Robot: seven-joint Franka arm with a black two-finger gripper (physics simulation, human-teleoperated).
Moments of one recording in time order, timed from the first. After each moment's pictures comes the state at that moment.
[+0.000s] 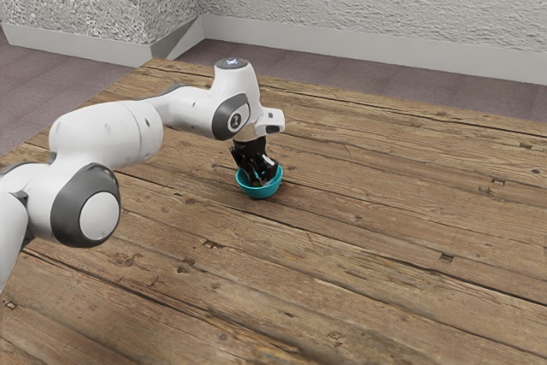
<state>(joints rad) 0.06 1.02 -0.12 -0.95 0.10 2.03 0.18</state>
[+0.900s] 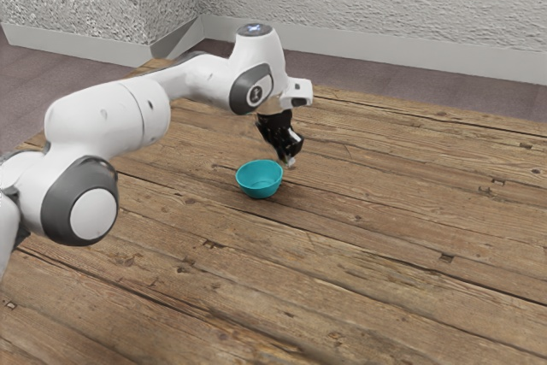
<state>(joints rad) -0.05 0.90 -0.12 -0.95 0.10 2.00 0.16</state>
